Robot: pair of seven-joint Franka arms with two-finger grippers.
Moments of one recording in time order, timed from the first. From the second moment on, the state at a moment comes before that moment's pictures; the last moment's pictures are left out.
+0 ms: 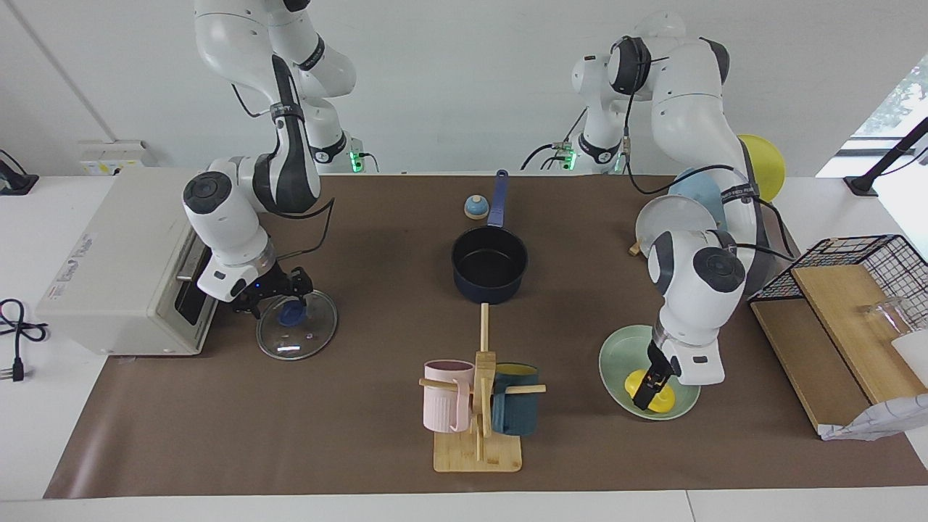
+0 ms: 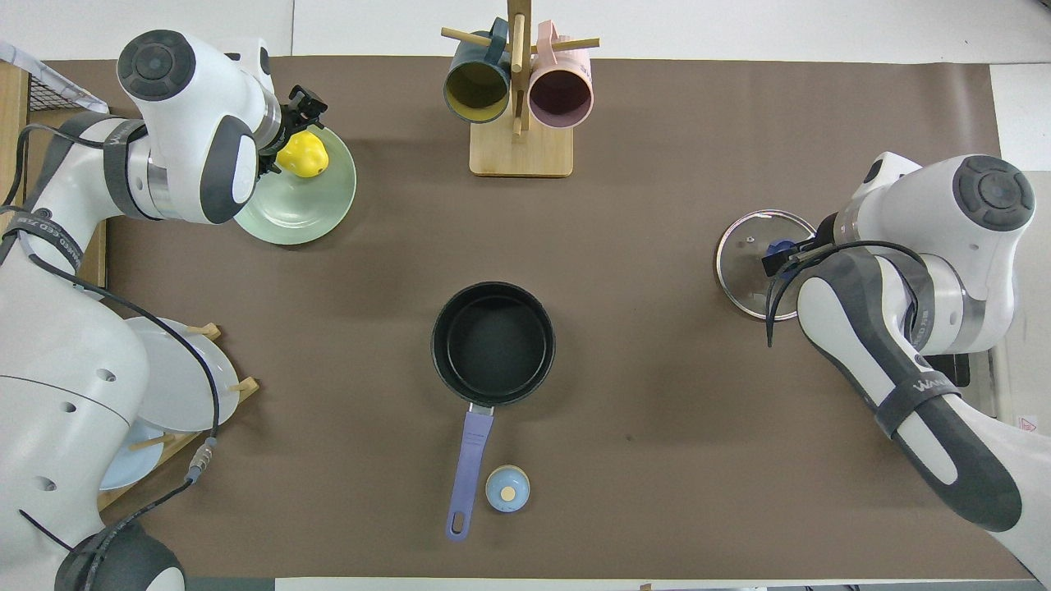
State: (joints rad) left arm -0.20 0.69 0.01 -1.37 0.04 2.23 -0.93; right arm -0.01 0.23 0.02 -2.04 0.00 2.31 -0.28
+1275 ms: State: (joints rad) left arm -0.20 0.65 0.01 -1.38 0.04 2.16 -0.92; right arm 0.02 0.28 0.02 -2.01 0.00 2.32 -0.27
